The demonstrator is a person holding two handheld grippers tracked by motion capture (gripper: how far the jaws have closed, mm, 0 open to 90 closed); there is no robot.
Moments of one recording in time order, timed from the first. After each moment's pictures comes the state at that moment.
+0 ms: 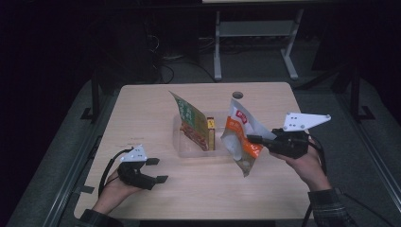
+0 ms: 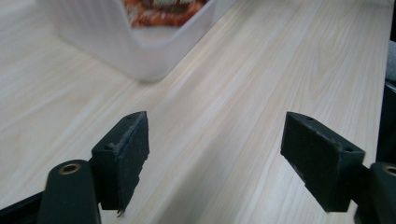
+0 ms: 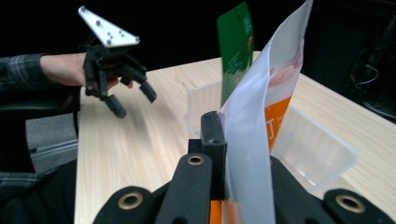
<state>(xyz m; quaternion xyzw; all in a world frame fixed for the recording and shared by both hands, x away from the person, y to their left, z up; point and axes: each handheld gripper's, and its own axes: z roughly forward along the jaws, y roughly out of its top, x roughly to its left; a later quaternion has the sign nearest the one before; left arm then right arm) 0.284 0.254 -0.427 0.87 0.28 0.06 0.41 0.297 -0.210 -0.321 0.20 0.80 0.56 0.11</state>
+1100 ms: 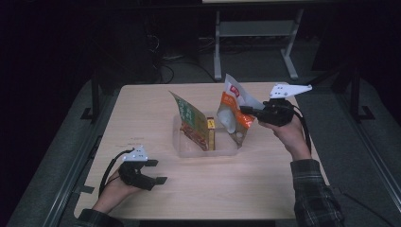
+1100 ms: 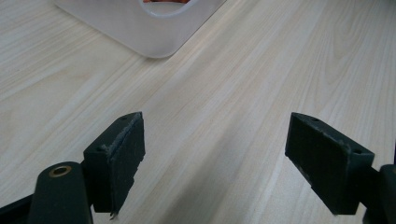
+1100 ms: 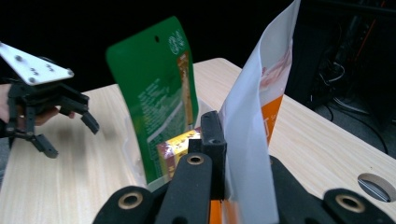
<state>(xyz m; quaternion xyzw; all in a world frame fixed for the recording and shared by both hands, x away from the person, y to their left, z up) 0.292 0.255 -0.439 0.87 0.28 0.05 0.40 0.379 -0.195 -0.317 0.24 0.79 0.55 0.13</state>
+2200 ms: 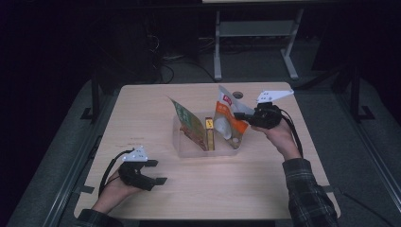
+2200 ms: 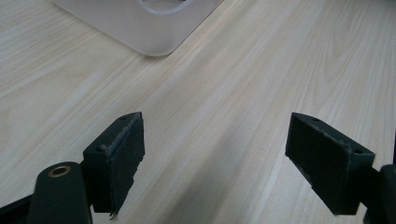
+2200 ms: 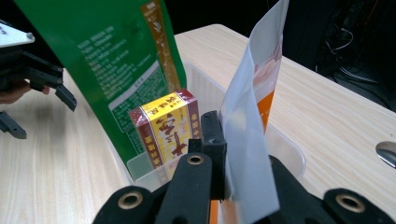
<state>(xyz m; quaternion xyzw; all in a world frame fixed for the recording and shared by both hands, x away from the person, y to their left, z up) 0.291 0.255 -0.440 0.87 0.28 0.04 0.40 0.400 -0.181 -0.356 0.26 0.81 0.52 0.11</state>
